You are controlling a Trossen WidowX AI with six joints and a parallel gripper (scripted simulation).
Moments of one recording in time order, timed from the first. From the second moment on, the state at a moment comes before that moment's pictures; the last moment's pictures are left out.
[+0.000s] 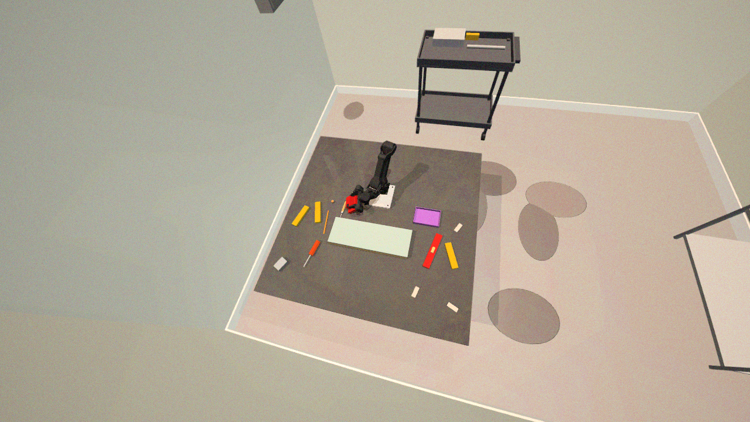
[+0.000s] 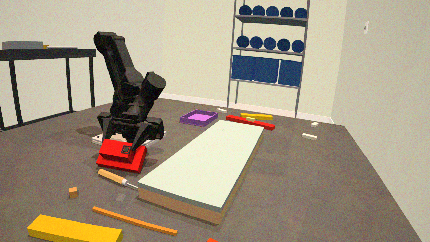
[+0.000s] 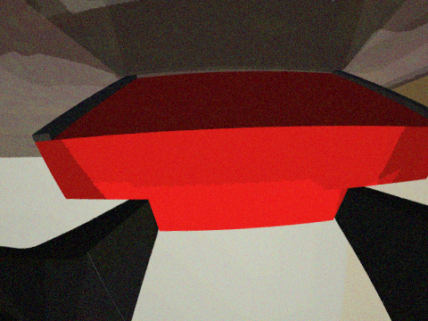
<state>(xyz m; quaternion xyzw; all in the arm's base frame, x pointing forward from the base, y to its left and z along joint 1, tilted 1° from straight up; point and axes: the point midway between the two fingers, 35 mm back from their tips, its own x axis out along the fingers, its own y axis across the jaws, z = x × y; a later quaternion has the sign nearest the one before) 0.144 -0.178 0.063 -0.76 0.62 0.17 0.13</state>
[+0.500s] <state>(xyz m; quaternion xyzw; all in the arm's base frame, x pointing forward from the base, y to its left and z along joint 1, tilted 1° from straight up) 0.144 -0.178 0.063 -0.76 0.62 0.17 0.13</state>
